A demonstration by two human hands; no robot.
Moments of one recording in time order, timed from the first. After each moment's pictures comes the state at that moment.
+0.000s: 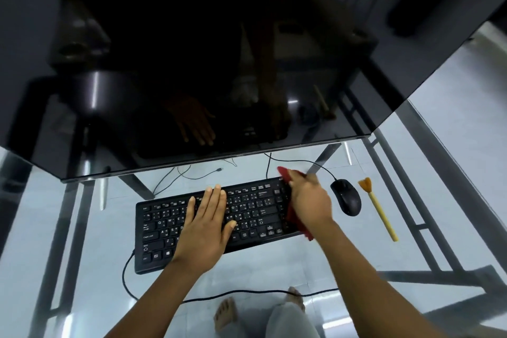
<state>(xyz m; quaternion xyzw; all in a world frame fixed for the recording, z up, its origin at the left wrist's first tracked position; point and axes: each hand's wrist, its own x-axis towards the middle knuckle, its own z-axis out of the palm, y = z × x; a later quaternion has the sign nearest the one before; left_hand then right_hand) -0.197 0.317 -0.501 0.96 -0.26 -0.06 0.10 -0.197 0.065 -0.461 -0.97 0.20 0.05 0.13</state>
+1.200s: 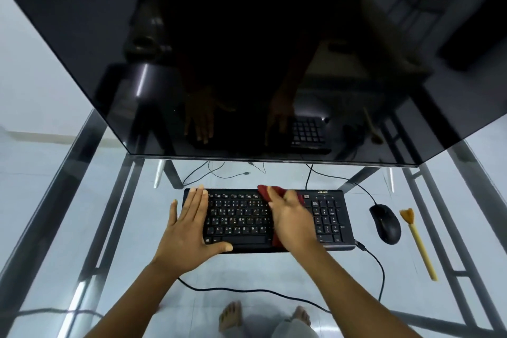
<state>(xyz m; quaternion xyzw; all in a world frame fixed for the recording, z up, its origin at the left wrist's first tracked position) -0.209 0.420 -0.486 0.97 -0.15 -0.08 0.16 -0.198 0.174 -0.463 -0.99 0.00 0.06 0.10</state>
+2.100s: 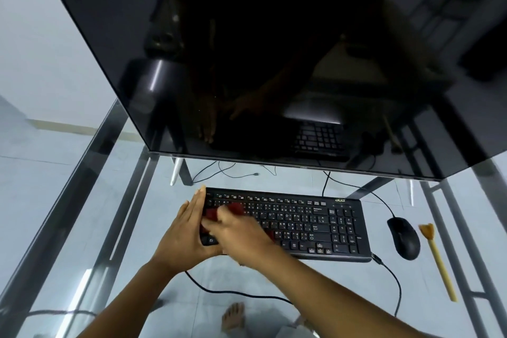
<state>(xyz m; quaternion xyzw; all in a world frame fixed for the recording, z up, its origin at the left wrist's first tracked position) -0.209 0.453 -0.495 0.93 -0.11 -0.09 0.33 -0.196 0.285 -0.455 -0.92 -0.29 0.16 0.18</state>
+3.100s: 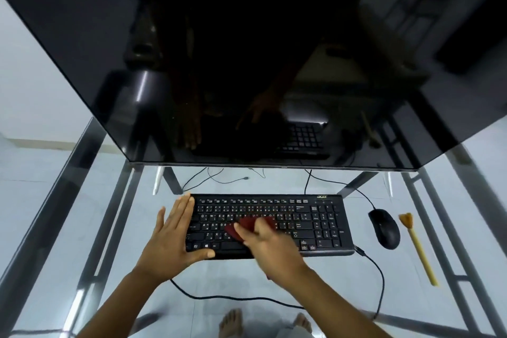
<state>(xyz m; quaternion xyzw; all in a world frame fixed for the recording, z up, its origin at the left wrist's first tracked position) -0.211 0.453 -0.497 0.96 -0.15 -0.07 0.24 -0.235 0.199 -0.472 -0.97 -0.18 0.10 0.12</state>
